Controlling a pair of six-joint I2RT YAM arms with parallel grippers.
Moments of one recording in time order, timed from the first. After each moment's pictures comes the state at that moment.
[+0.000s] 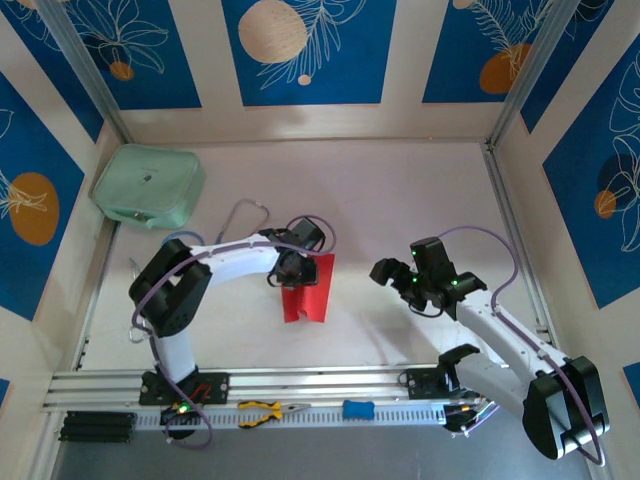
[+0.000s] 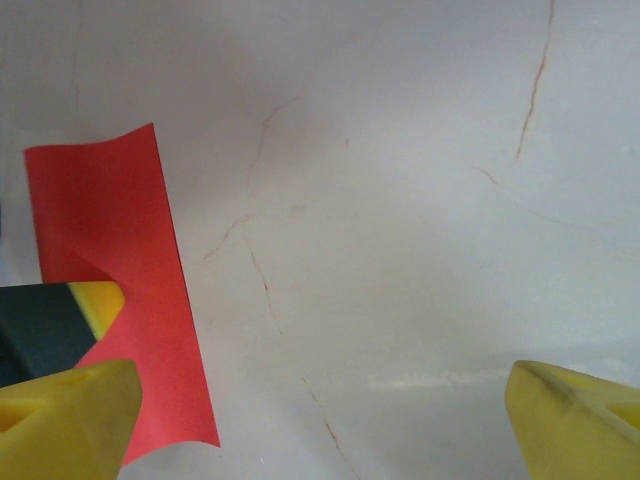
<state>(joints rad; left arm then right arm) -0.80 1.80 1.14 -0.58 0.04 -0.75 0.38 0.96 0.52 -0.54 -0.21 0.90</state>
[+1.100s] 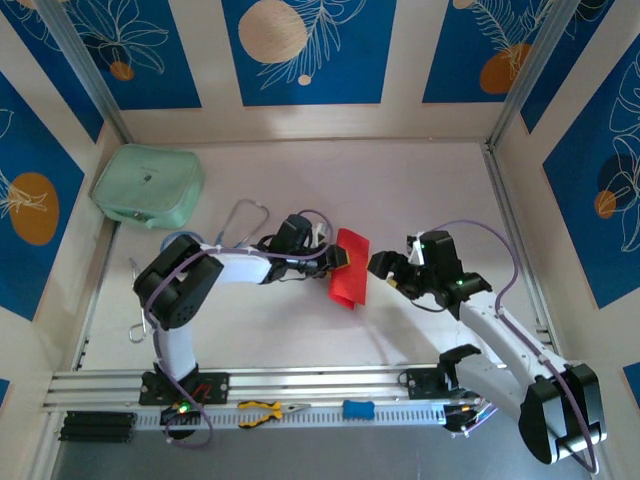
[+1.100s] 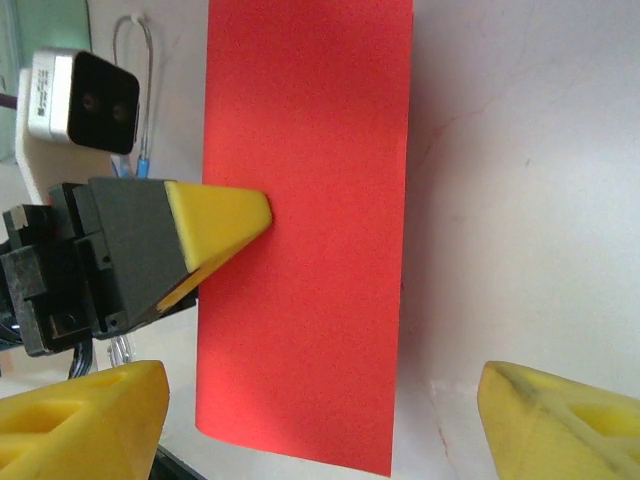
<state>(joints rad) -0.72 1.87 0.93 0.31 0.56 -1.07 0.32 0.95 0.52 -0.40 -0.45 0.83</state>
